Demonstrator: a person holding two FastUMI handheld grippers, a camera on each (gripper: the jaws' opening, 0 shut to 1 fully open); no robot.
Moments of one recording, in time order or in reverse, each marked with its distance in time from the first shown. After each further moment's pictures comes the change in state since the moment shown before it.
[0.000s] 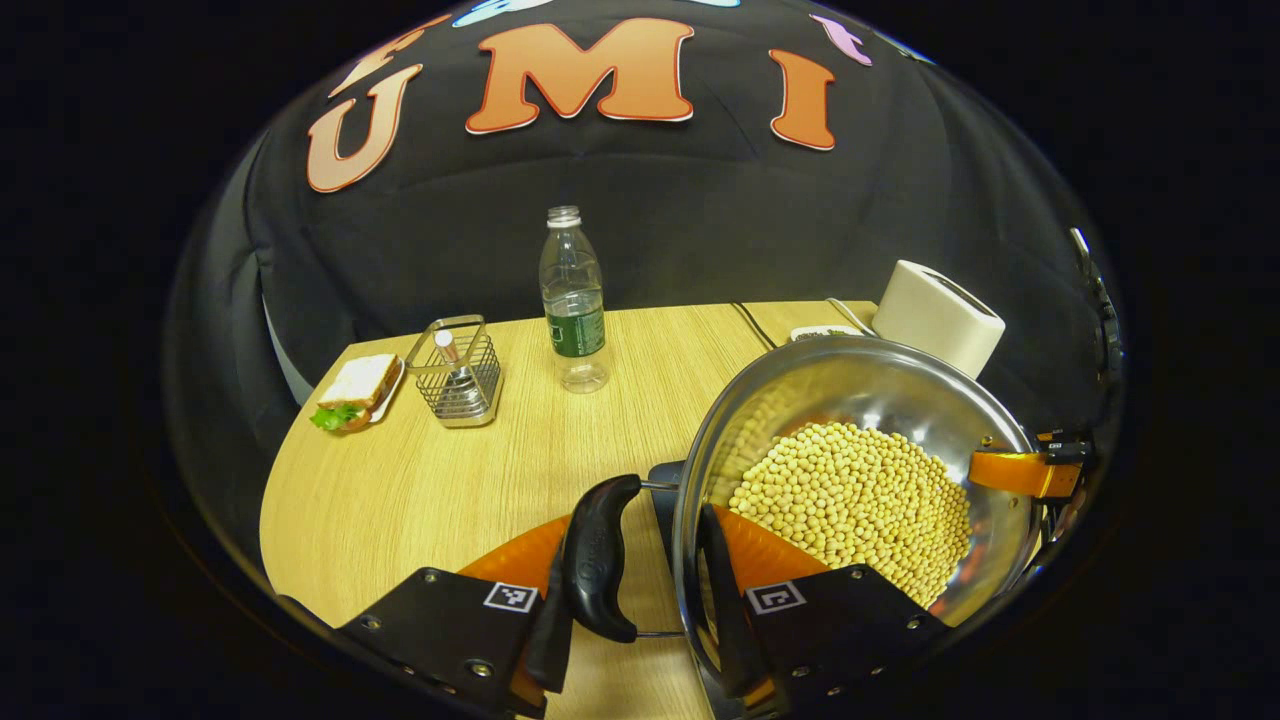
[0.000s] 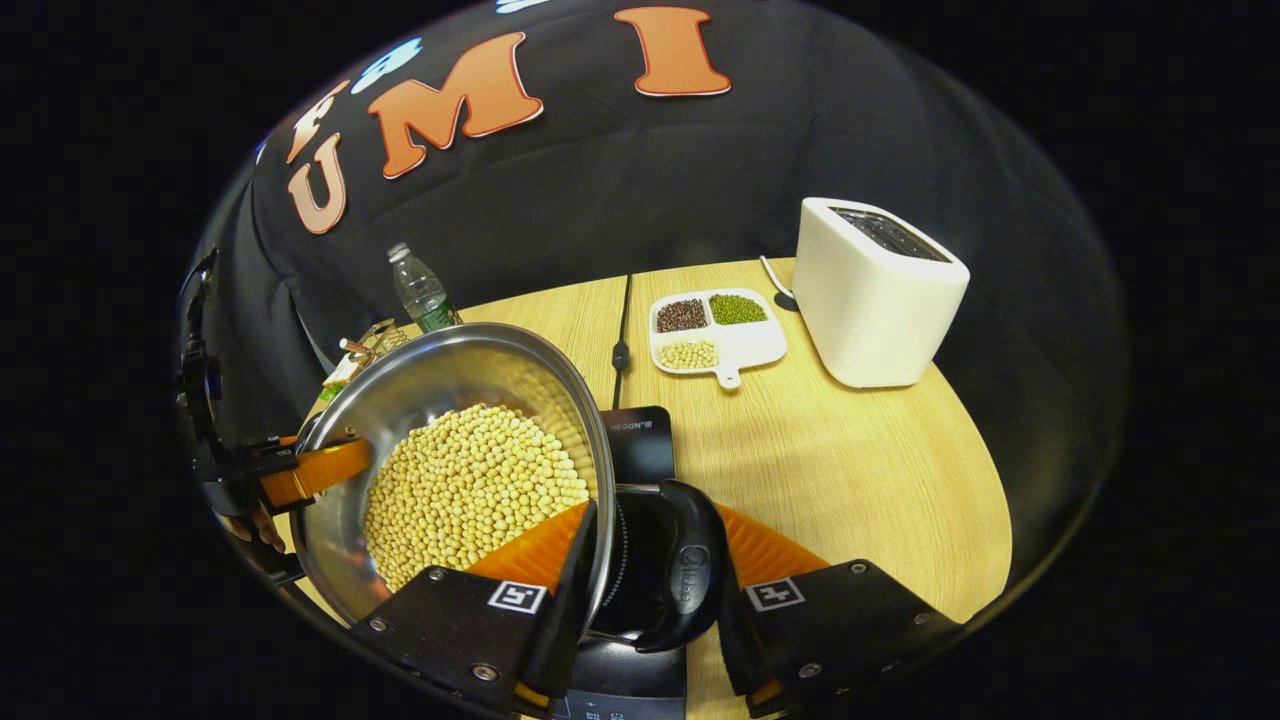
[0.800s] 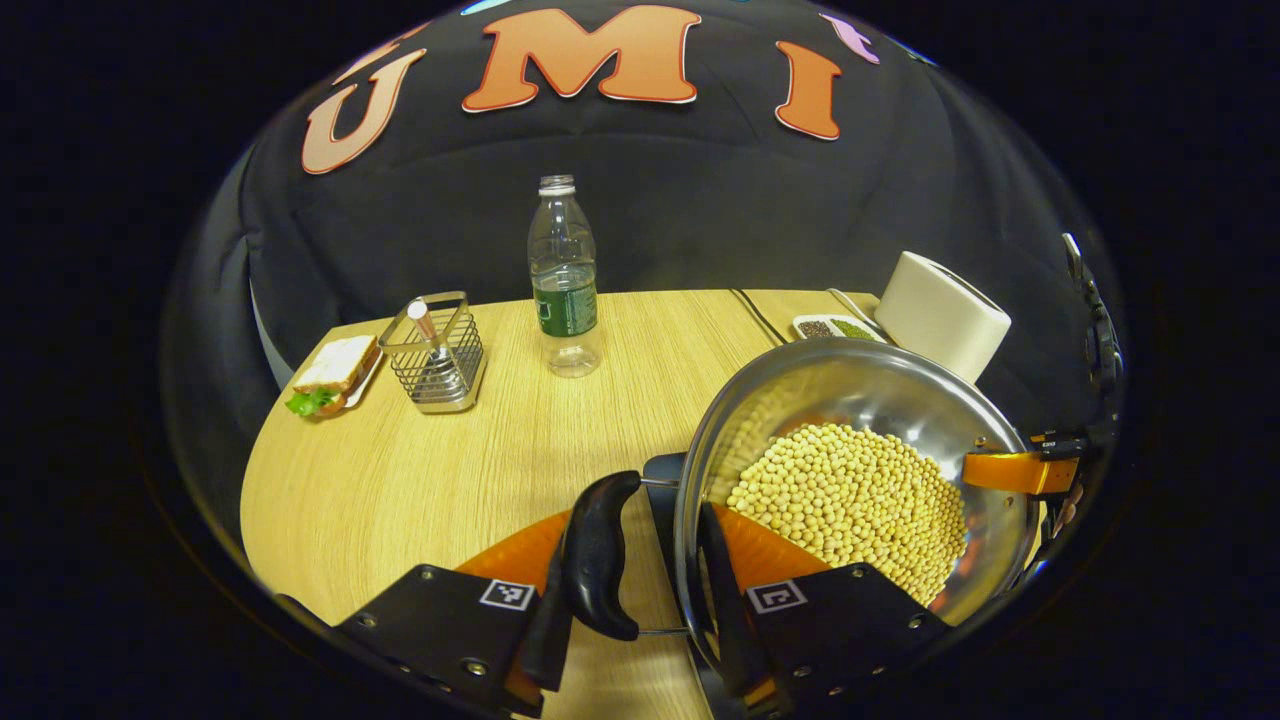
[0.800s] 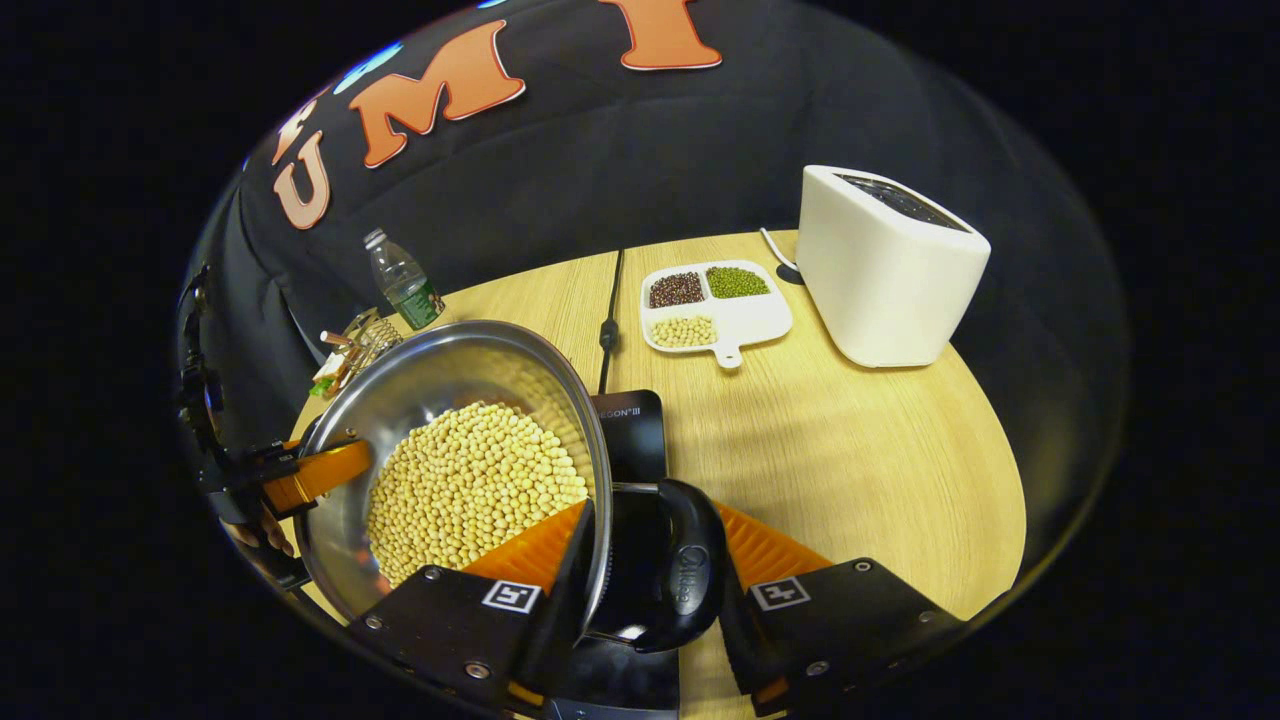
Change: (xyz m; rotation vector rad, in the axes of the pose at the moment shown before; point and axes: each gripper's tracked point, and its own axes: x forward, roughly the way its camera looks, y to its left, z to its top) left arm 0.001 -0.002 -0.005 -0.016 0.018 -0.029; right arm 0.003 -0.001 -0.001 0.004 0.054 0.011
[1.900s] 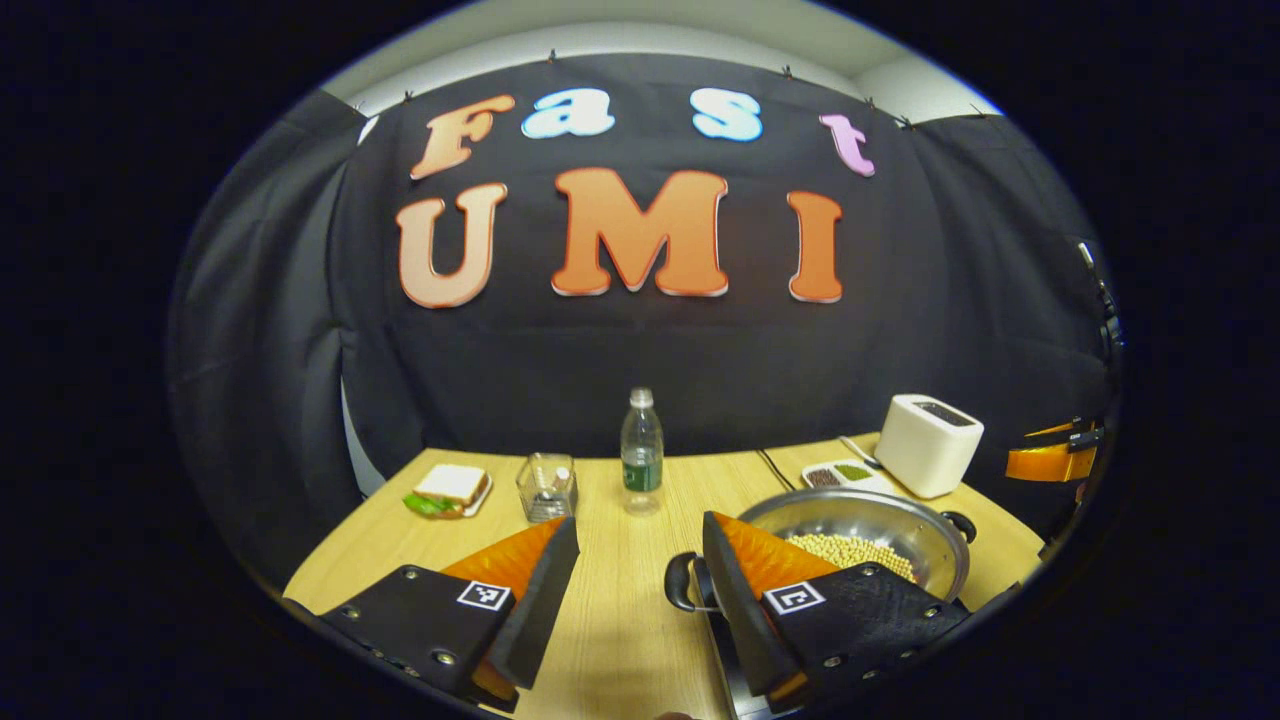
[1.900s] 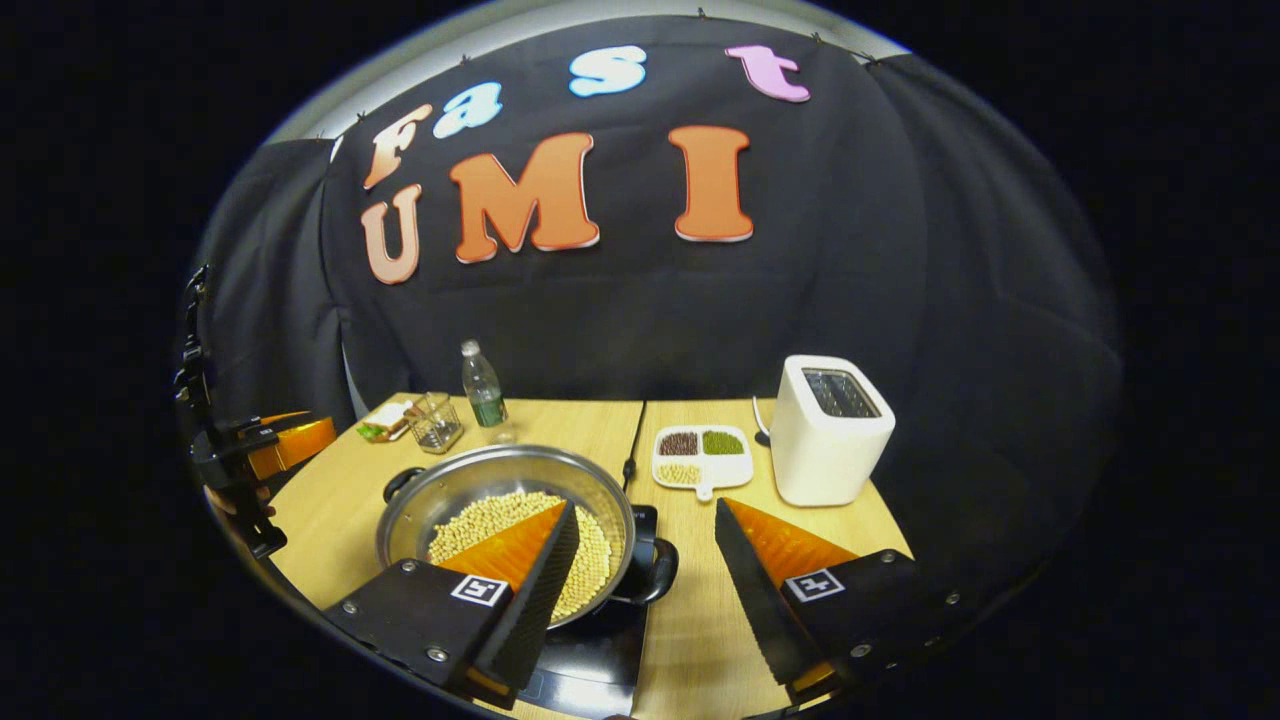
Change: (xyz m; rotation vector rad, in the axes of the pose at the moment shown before) left arm -0.198 0.045 0.107 -0.019 -0.585 0.178; right arm -0.165 -0.012 0.089 -0.162 -0.495 0.042
